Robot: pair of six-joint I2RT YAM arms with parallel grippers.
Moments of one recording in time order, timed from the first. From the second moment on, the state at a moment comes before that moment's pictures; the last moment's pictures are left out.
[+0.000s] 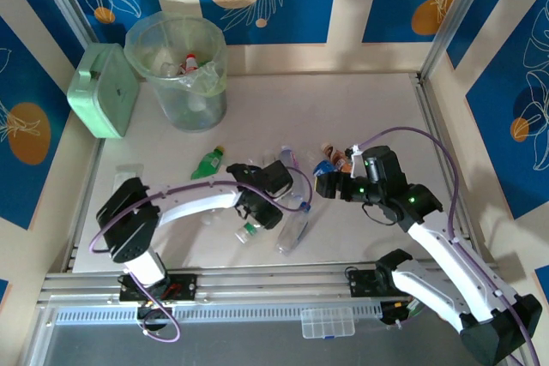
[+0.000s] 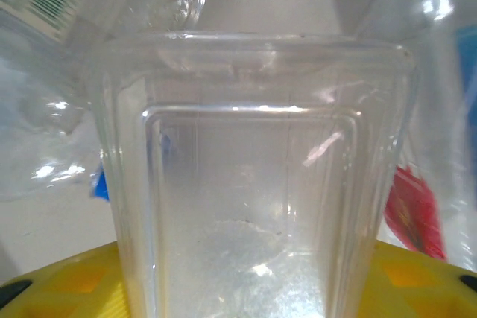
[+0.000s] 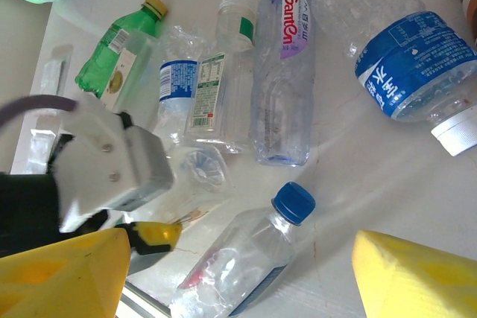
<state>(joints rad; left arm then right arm) -1.01 1.64 1.18 -0.85 -0.02 -0.18 0.46 0.80 0.77 -0.72 -0.27 0.53</state>
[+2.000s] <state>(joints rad) -0.18 1.88 2.27 -0.56 -0.20 -0.52 0.46 0.81 1.07 -0.88 -0.35 0.45</state>
